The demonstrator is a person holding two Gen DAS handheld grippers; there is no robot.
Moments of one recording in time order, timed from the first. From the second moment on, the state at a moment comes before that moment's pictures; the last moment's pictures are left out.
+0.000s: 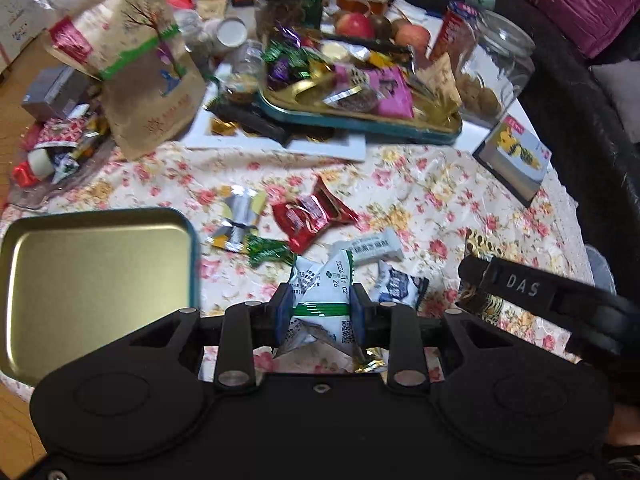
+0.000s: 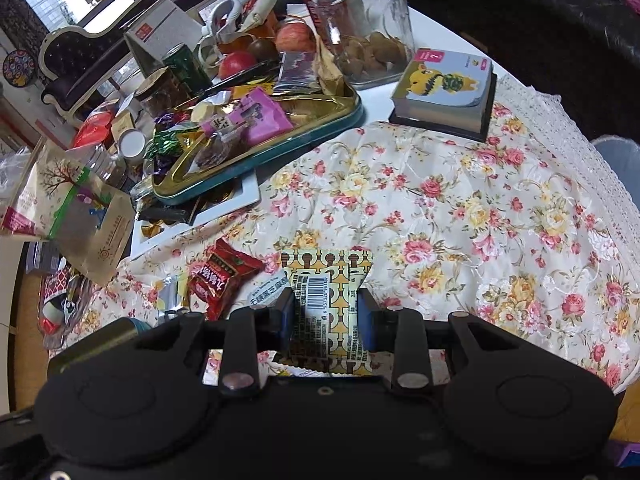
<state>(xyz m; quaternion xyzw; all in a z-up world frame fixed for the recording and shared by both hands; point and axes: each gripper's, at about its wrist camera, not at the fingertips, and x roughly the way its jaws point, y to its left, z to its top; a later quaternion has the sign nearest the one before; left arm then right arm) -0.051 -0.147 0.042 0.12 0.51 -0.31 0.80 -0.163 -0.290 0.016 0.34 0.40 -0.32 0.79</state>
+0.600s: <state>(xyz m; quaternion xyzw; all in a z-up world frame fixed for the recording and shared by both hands) -0.011 -0.092 0.064 0.09 0.51 -0.24 0.82 -0.132 -0.252 0.064 0.25 0.39 -0.32 0.83</state>
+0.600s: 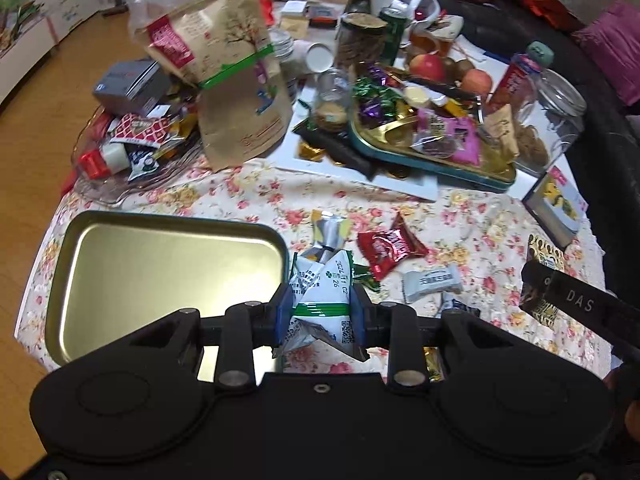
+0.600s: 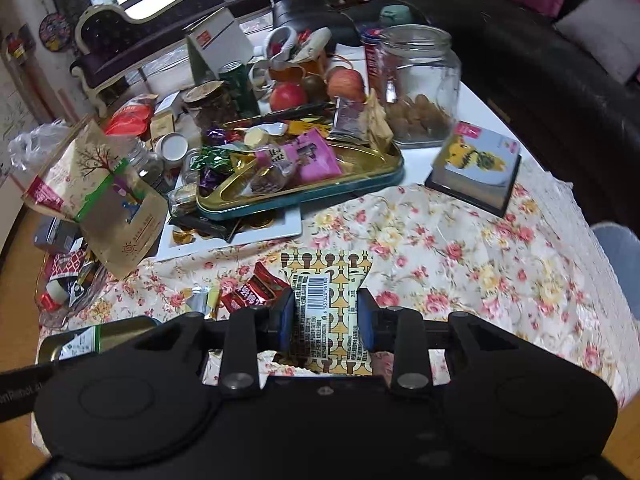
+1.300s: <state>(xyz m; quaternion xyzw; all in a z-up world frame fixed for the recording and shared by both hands) 0.047 -0.039 0.066 0.10 0.53 -0.10 0.84 -0.130 -0.241 0.068 0.29 0.41 -0.21 0.84</state>
